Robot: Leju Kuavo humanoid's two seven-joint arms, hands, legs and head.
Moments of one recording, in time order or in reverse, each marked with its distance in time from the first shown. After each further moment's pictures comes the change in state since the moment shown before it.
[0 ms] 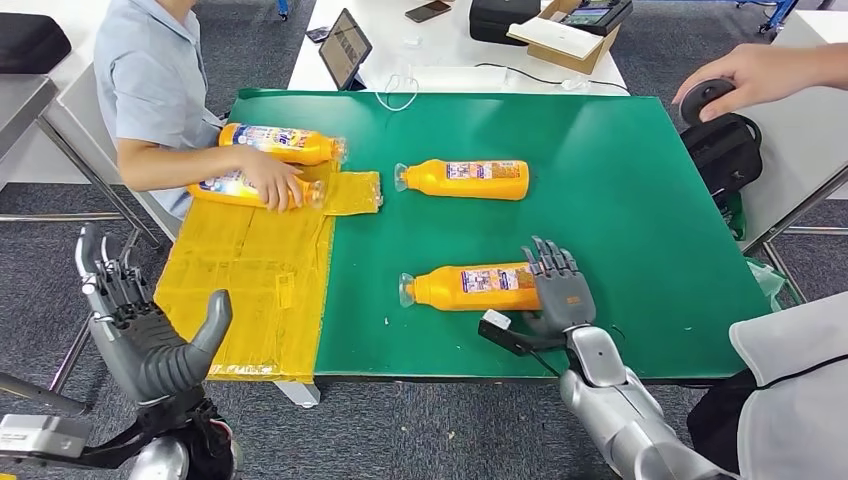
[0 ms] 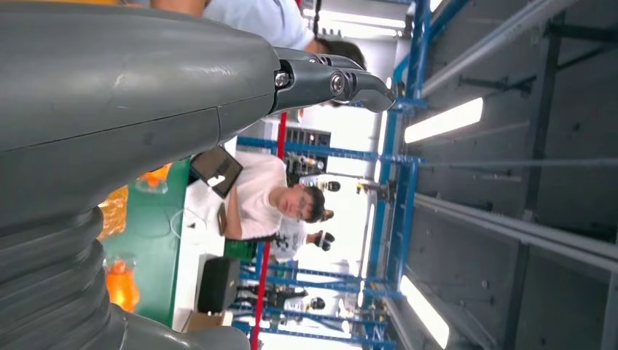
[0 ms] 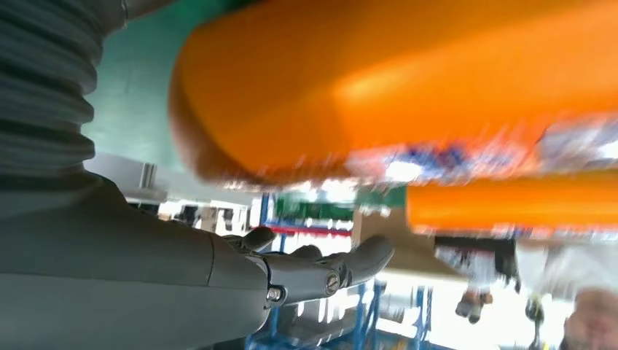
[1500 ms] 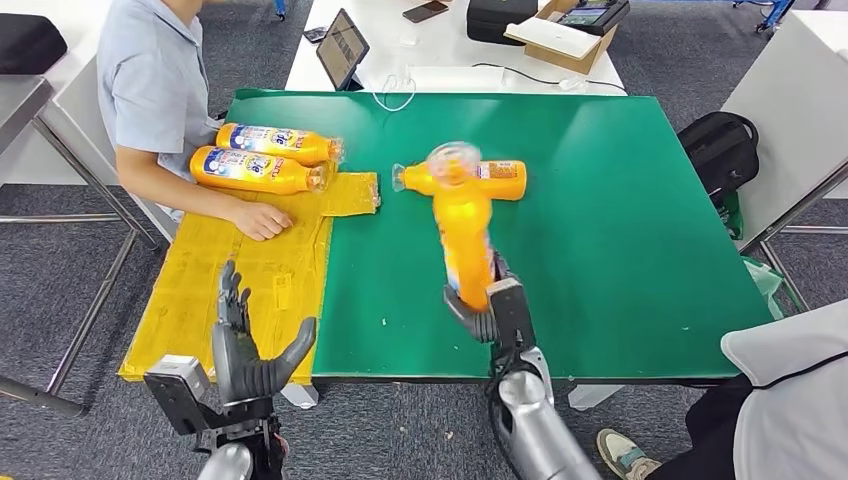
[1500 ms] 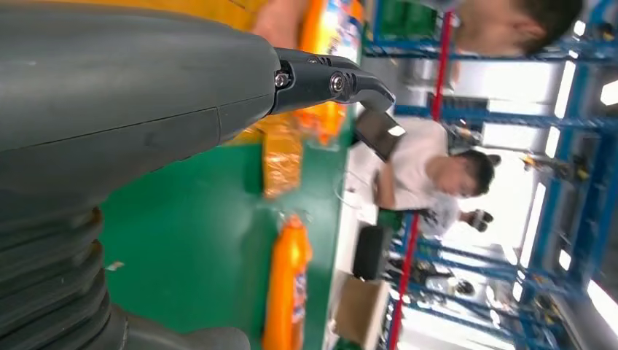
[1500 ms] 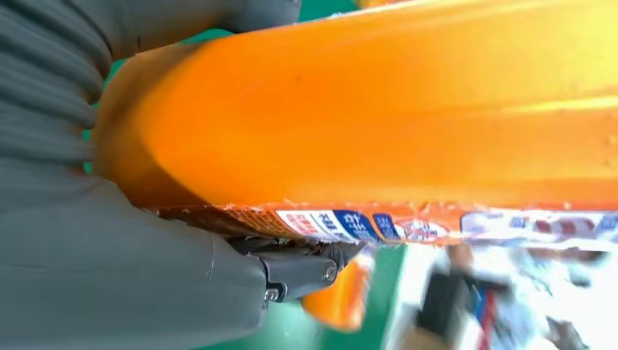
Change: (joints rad) left arm -0.002 -0.025 -0.090 0.306 0.038 0.065 0.135; right arm 0.252 0.300 -0.129 -0.472 -1.035 0.339 -0.385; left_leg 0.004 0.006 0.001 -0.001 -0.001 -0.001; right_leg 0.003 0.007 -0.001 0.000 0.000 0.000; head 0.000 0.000
